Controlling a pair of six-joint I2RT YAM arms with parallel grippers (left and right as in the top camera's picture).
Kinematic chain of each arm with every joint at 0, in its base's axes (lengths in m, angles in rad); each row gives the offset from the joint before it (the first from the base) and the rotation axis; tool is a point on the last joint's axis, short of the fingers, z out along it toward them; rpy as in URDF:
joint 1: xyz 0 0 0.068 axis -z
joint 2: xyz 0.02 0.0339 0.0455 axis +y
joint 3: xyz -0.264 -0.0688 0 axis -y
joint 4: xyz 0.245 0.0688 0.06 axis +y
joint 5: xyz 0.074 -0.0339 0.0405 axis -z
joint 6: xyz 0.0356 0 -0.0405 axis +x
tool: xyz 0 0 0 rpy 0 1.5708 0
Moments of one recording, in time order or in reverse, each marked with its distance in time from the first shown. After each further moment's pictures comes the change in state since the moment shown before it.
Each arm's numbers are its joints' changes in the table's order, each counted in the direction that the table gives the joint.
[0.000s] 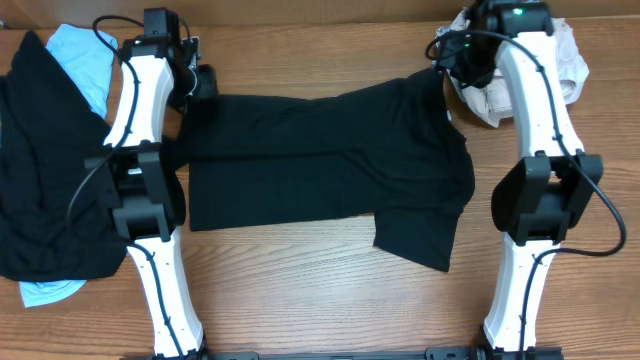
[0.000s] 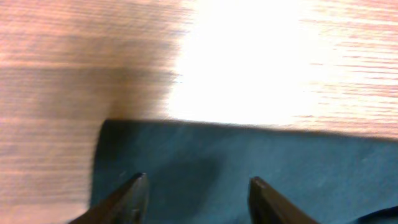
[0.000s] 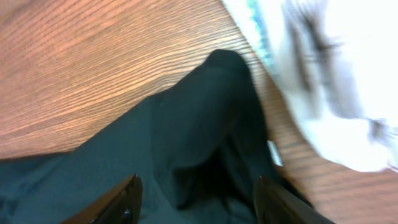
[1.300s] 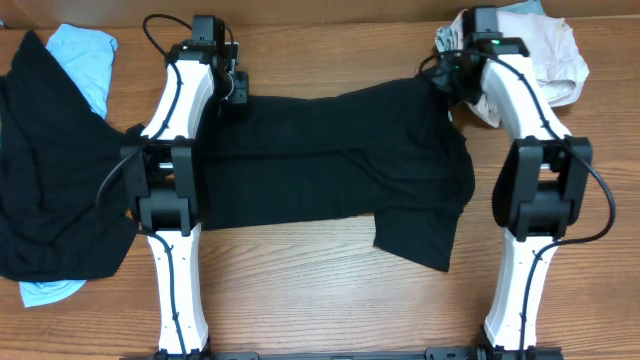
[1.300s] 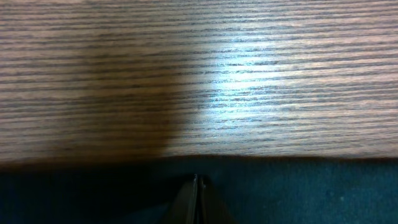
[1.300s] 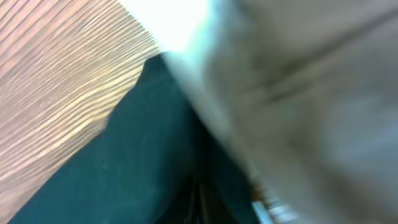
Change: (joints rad) left arm 0.114 0.078 0.000 -0.078 -0.077 0.003; right arm 0.031 0.034 -0.254 -0.307 0.078 0.149
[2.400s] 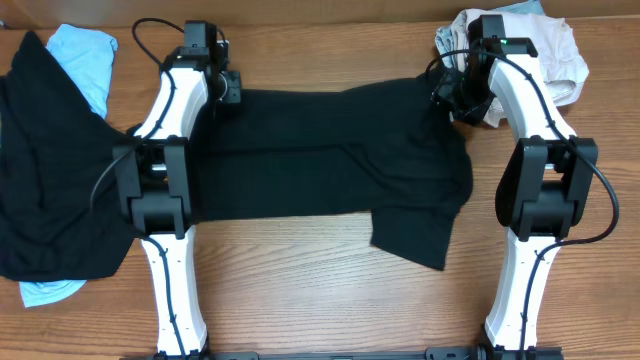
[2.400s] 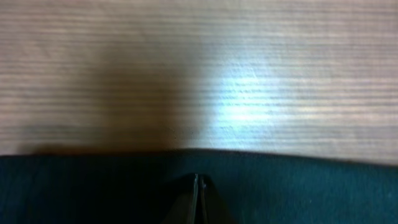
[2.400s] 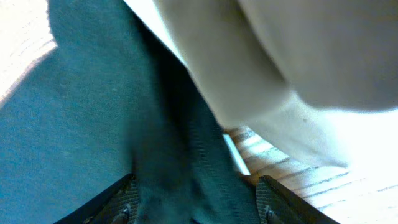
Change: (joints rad) left arm -0.040 -0.034 -0.132 -0.218 -0.022 -0.027; right arm 0.020 0.000 0.000 0.196 -0.064 -0.001
